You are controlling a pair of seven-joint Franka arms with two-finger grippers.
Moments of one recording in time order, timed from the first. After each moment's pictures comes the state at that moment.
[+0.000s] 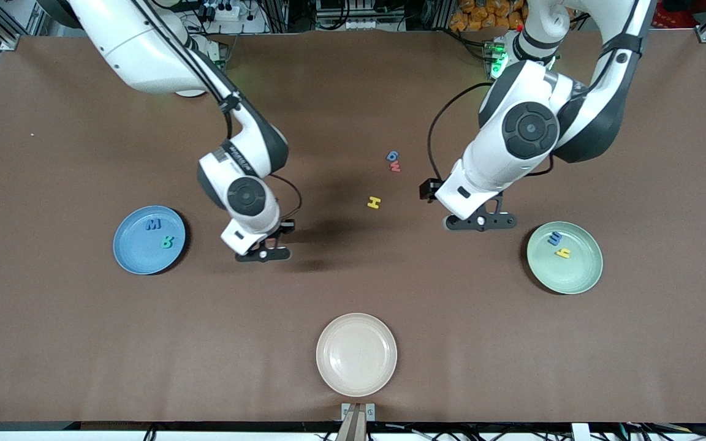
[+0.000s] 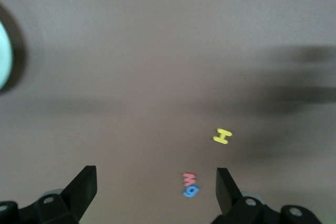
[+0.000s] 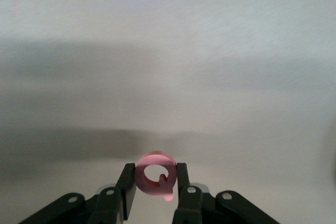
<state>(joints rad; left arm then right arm) -0.44 0.32 -0.10 -1.62 -0.13 1.85 -0.57 0.28 0.59 0.22 -1.71 -0.20 2.11 0.47</state>
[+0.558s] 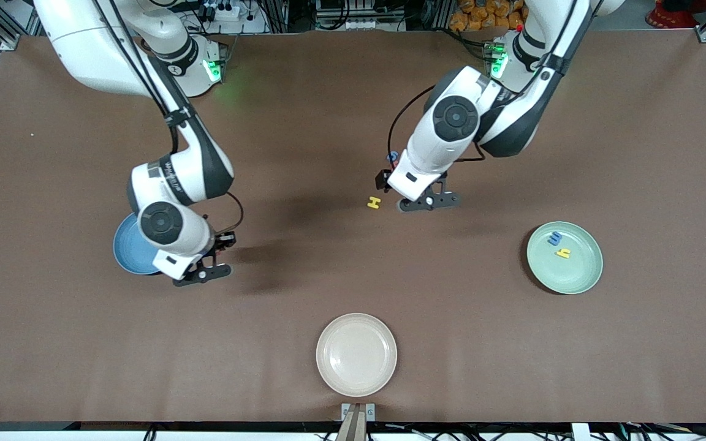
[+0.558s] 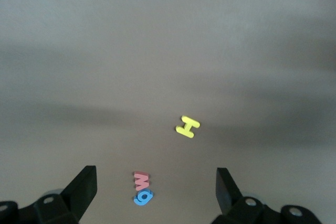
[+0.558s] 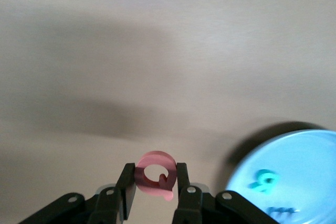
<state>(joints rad) -0.51 0.33 -0.20 -1.89 -0.14 2.21 -0.76 0.25 0.53 0.01 -1.71 -0.08 2.07 0.03</state>
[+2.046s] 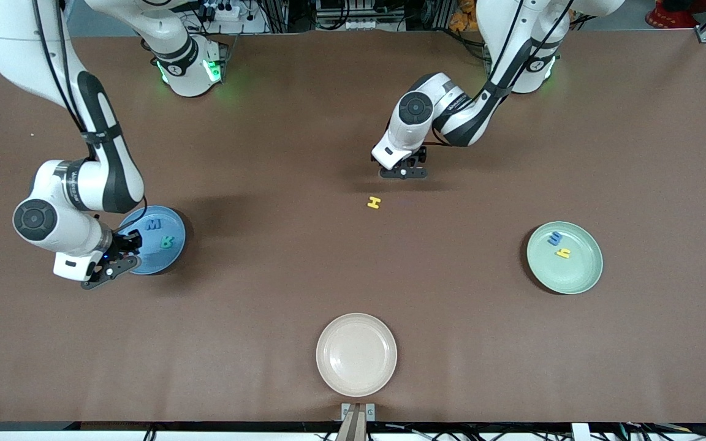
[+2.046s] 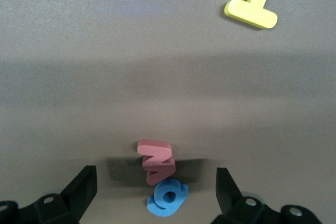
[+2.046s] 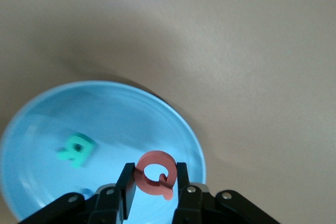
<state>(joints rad) -0.54 0.44 -0.33 -2.25 -0.02 2.60 -0.82 0.12 0.50 -0.22 -1.92 -0.01 2.33 -0.63</state>
